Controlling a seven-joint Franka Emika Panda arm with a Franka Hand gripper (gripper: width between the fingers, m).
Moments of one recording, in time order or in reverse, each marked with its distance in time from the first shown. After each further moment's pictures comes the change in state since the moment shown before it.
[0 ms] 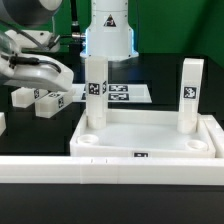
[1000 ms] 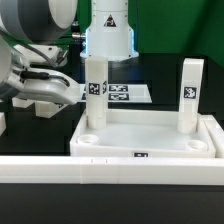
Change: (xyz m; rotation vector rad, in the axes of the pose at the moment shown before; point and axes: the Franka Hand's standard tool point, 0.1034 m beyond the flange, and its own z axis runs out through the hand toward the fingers) arm 0.018 -0.003 0.021 -0.015 0.026 -0.007
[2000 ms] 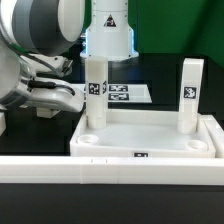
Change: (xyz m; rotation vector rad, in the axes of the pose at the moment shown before) arm 0.004 0.000 0.017 -0.002 0.000 0.003
